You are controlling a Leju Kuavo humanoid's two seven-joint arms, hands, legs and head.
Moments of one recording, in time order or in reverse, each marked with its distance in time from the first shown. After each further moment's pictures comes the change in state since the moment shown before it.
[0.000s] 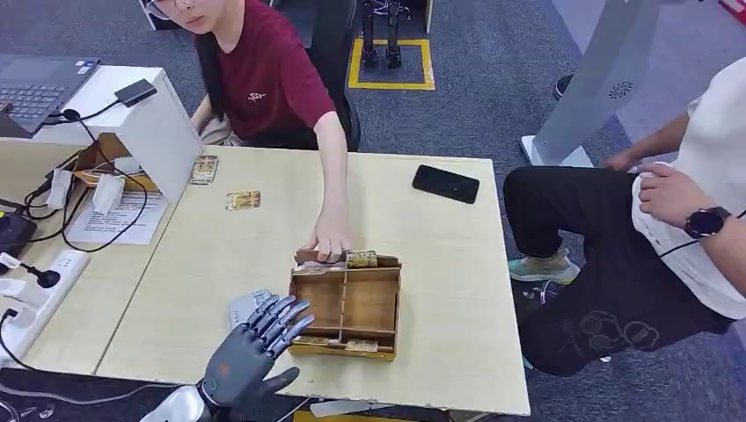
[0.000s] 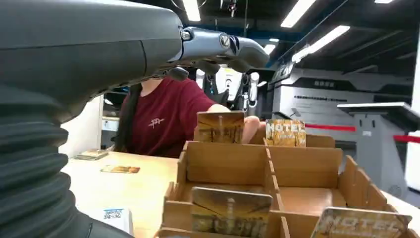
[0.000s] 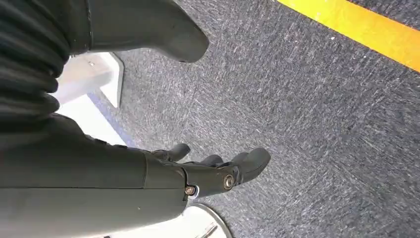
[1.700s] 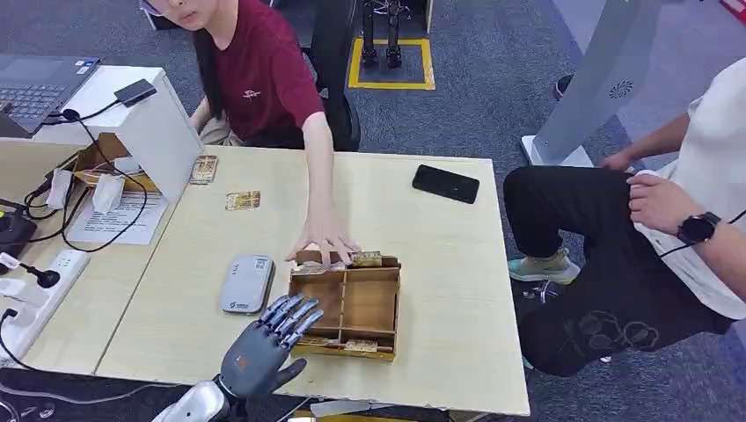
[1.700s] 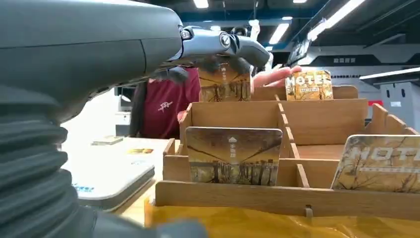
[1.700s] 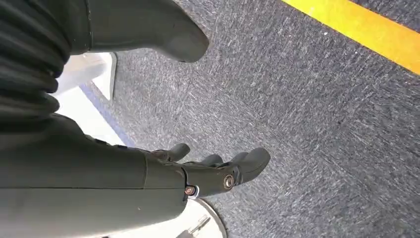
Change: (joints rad) left arm -0.062 -0.051 -0.042 0.165 -0.035 0.013 0.078; right arm 0.000 0.000 0.022 0.001 0.000 -0.019 -0.025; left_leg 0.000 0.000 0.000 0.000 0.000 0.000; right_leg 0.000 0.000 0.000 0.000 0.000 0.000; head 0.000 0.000
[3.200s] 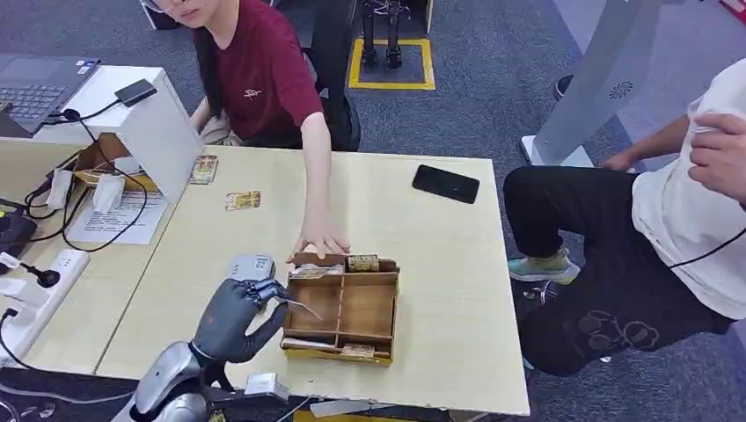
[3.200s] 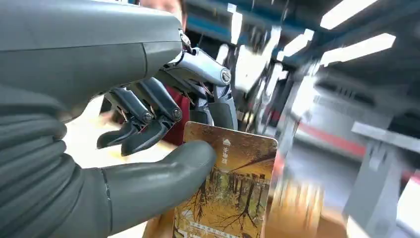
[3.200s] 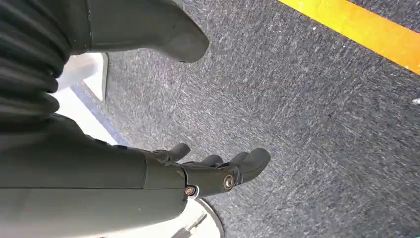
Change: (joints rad) left arm -0.048 0.035 0.135 -0.255 0.388 -0.186 -0.140; right arm -0.009 0.001 -0.027 0.000 -0.001 -0.017 -0.031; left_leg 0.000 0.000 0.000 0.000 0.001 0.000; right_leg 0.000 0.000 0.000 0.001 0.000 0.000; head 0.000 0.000
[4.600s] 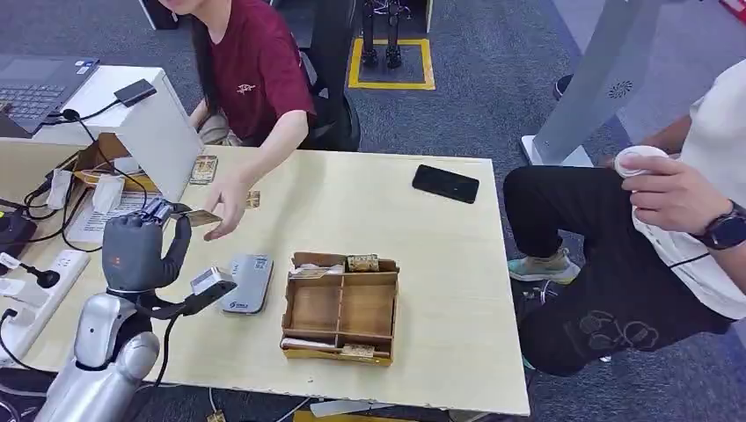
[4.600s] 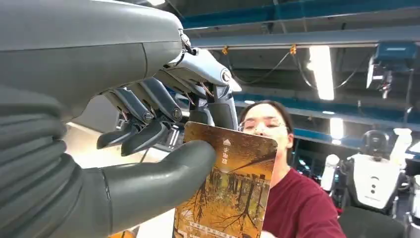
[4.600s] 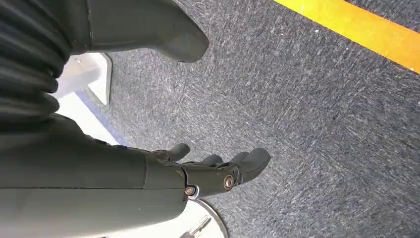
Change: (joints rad) left arm -0.108 -0.010 0.303 0.127 -0.265 0.199 0.223; right arm -0.001 0.008 -0.005 0.000 0.001 -0.004 0.018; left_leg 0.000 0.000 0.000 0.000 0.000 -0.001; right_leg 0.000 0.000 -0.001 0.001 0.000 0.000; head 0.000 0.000
